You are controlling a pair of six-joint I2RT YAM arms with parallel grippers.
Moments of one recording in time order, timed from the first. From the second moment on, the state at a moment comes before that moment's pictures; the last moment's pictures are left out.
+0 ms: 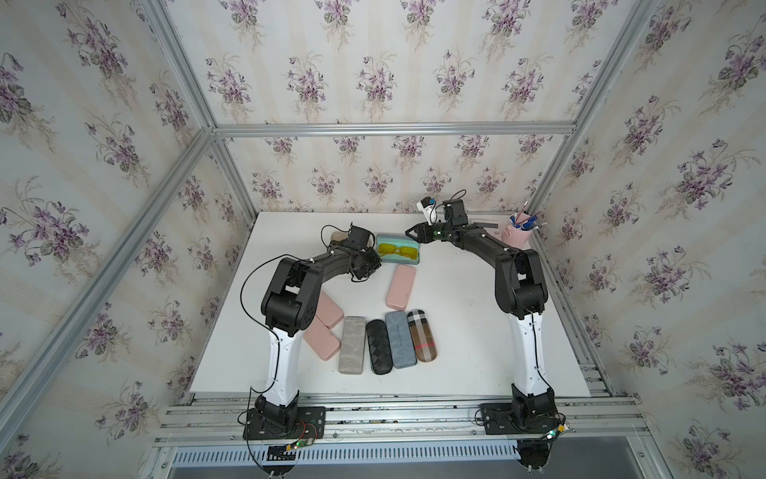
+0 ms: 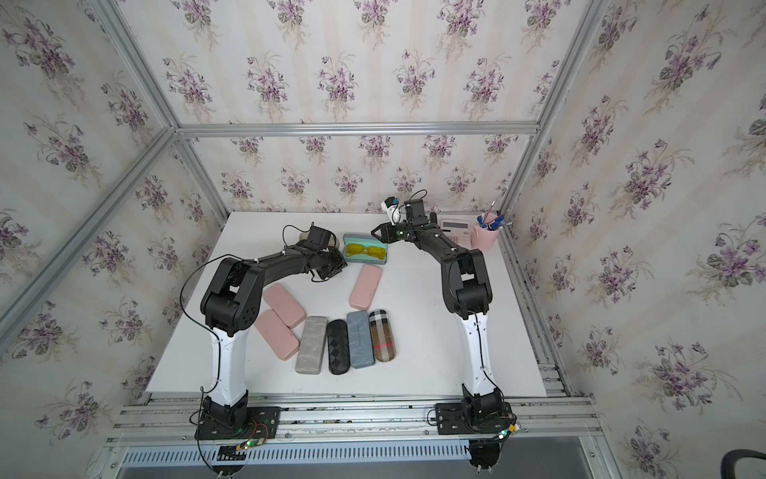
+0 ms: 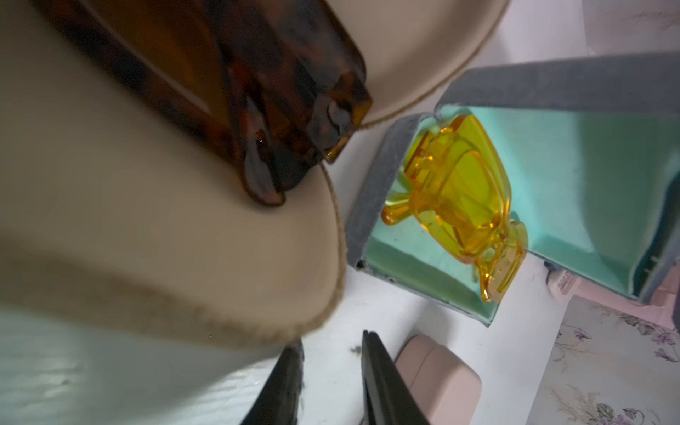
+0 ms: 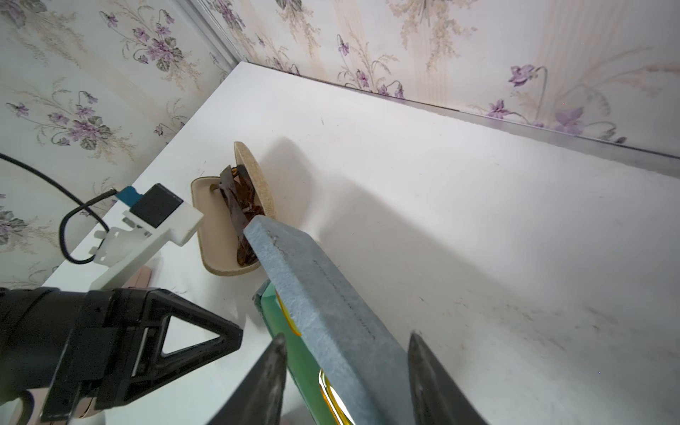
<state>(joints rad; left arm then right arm) -0.35 2.16 1.48 -0.28 0.21 -0.98 0.29 2.32 1.83 -0.18 -0.65 0.04</state>
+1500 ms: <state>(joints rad) -0.38 2.19 1.34 0.16 0.11 -1.23 0.29 2.39 1.83 -0.24 -0.74 -0.05</state>
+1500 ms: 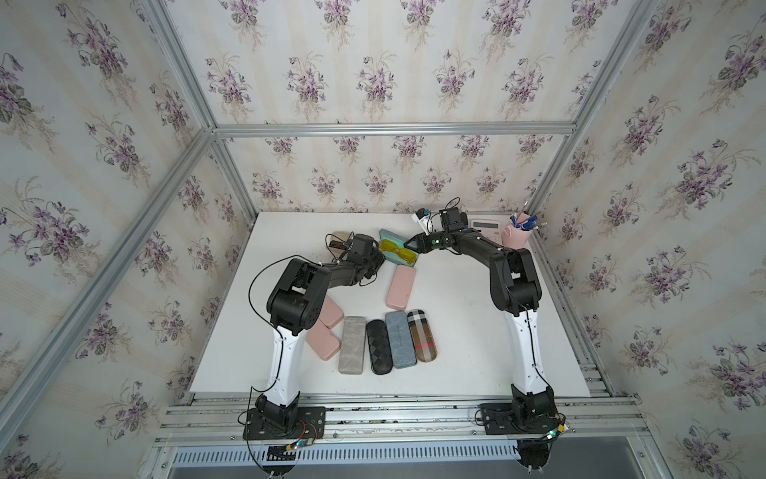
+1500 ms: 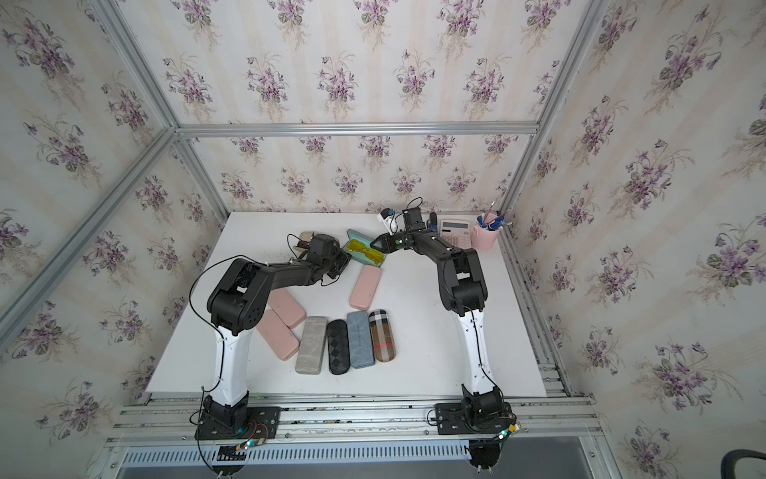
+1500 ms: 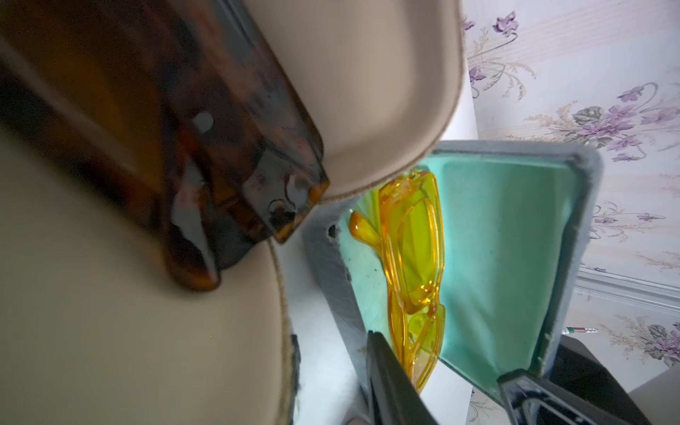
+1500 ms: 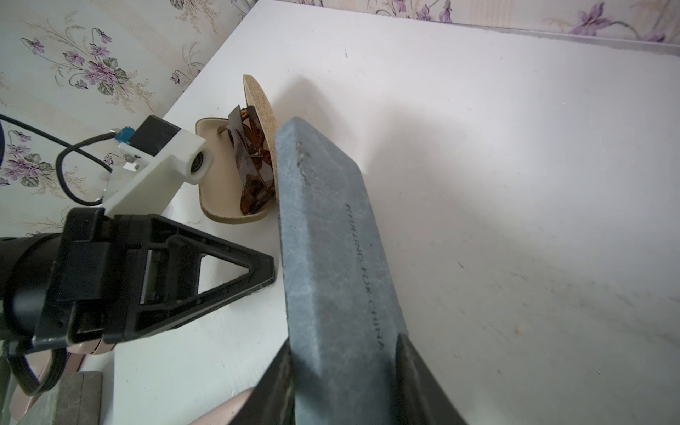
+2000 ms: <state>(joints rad) -0.38 2.19 1.34 0.16 0.11 -1.23 0.27 2.36 1.78 -0.14 -0.87 0.04</state>
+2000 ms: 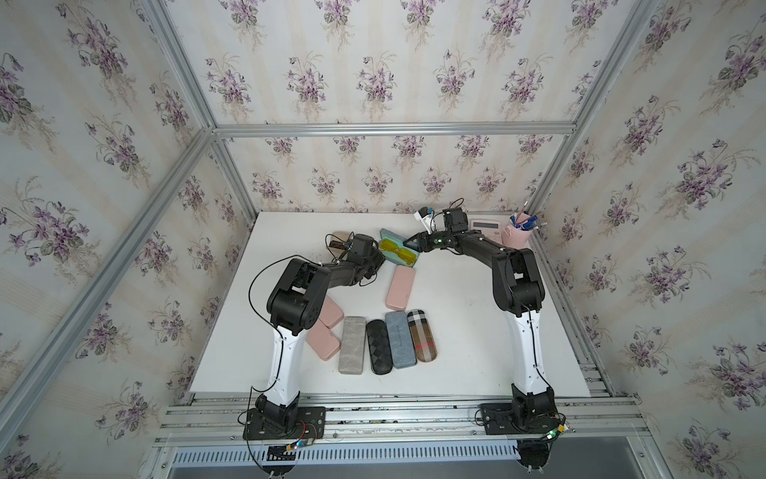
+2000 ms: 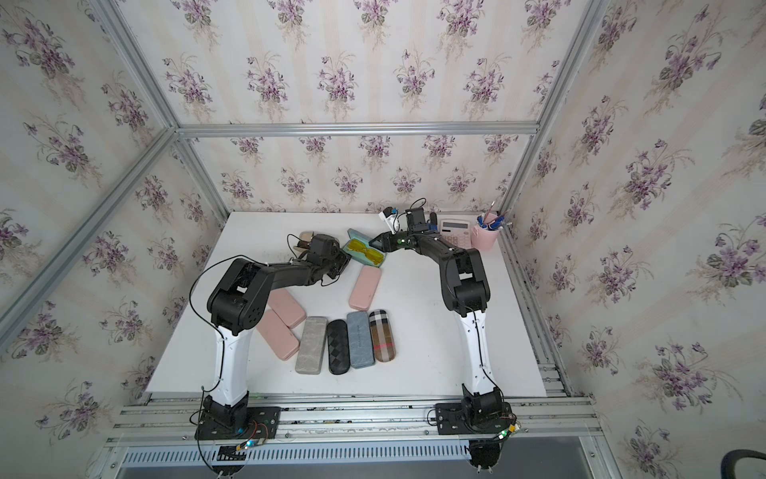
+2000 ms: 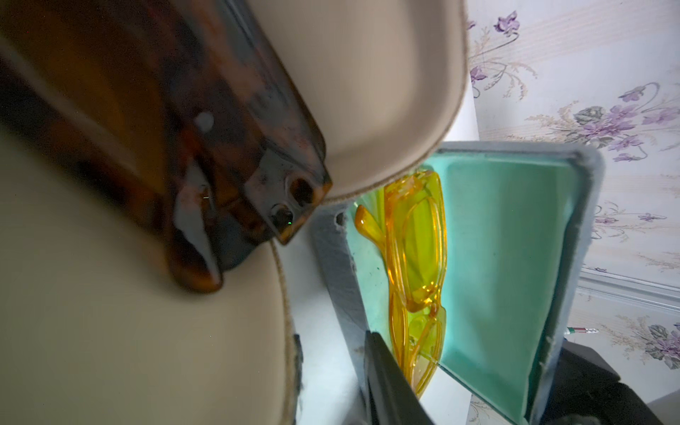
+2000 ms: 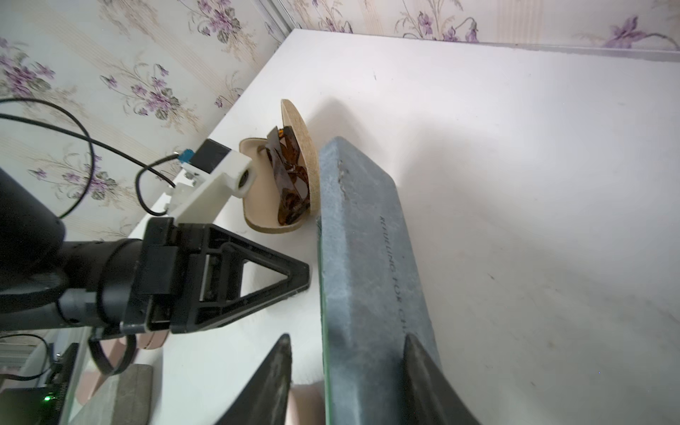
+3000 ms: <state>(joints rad) -0.38 2.19 1.33 0.16 0.11 -1.22 0.25 2.38 1.76 -0.07 -0.94 0.14</state>
